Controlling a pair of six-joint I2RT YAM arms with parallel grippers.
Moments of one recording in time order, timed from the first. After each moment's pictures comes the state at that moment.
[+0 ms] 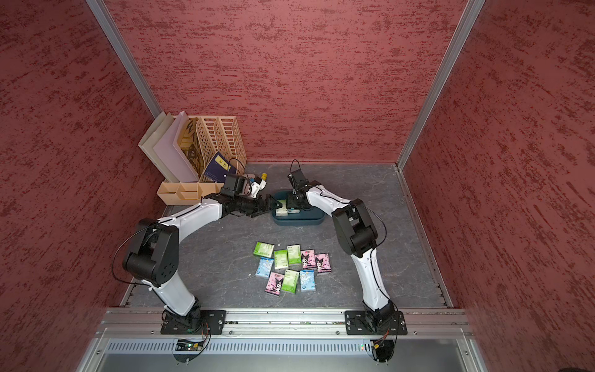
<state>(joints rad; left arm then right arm) -0.32 1.73 1.16 -0.27 0.73 -0.48 0.51 2.23 1.75 -0.56 -0.09 0.47</state>
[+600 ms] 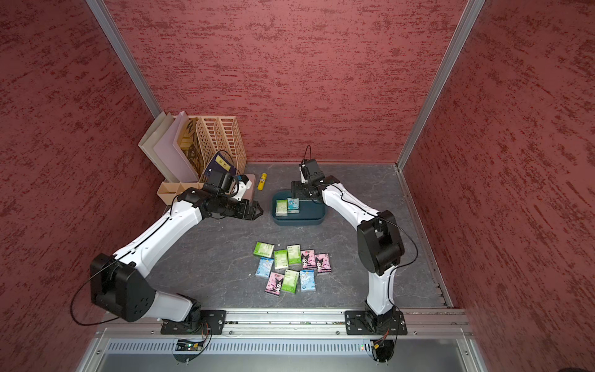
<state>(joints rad) -0.38 1.41 1.25 -0.85 0.25 -0.10 0.47 1.89 1.57 -0.51 -0.06 0.35</state>
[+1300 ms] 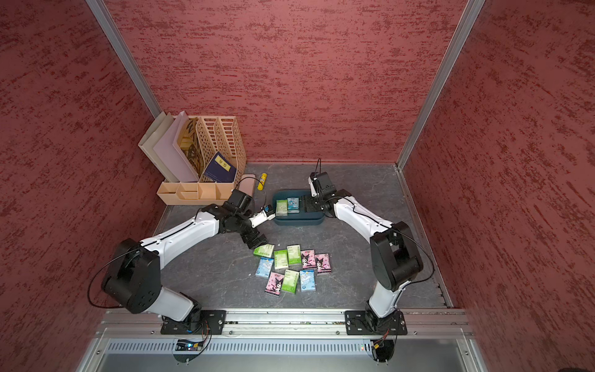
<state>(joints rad) -0.47 1.52 1.03 -0.65 0.29 0.51 0.45 1.72 1.28 -0.44 -0.08 0.28</state>
